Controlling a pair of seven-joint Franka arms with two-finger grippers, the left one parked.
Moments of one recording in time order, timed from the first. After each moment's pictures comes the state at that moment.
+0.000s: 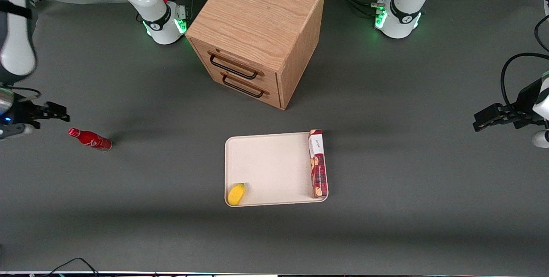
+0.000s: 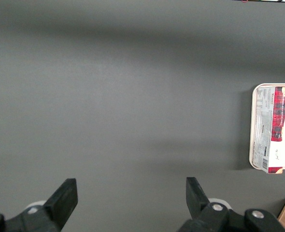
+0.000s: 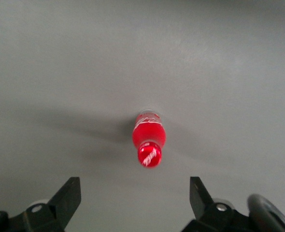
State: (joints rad) arm -0.08 0.12 -0.24 -2.01 -0.02 2.10 -0.53
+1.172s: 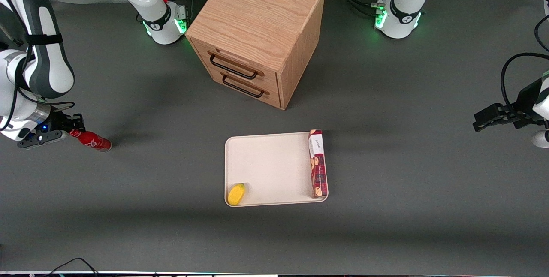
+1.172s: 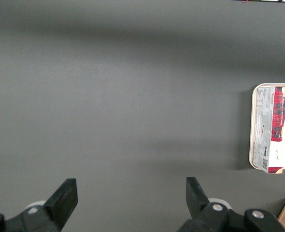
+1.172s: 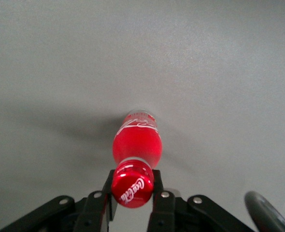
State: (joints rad) arm -0.08 0.19 -0.26 -2.13 -0.02 2.32 -0.60
